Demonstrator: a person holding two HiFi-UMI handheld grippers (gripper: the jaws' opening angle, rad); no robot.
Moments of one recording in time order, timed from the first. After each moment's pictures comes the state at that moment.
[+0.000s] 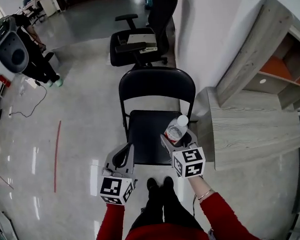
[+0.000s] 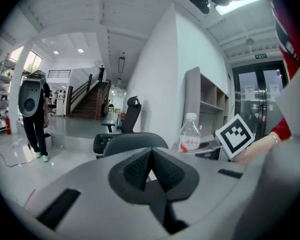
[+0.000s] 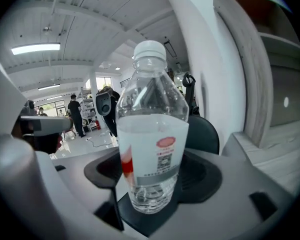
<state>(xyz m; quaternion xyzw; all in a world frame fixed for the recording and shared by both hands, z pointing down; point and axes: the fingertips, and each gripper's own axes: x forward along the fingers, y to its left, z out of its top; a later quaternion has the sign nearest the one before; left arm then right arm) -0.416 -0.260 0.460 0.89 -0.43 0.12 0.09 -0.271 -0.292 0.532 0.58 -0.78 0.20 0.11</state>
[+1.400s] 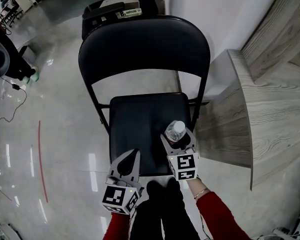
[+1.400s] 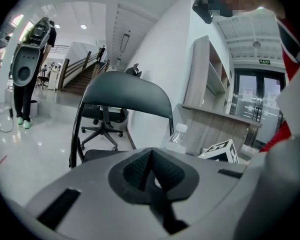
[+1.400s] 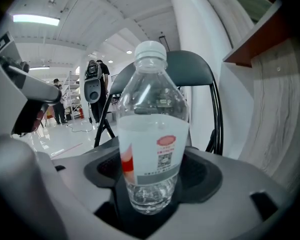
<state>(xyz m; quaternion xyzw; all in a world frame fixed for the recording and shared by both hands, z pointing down) -0.369 -0.299 0.728 0.90 -0.38 0.14 0.17 -0.240 -0.333 0.834 0.64 -0.74 0.17 0.14</state>
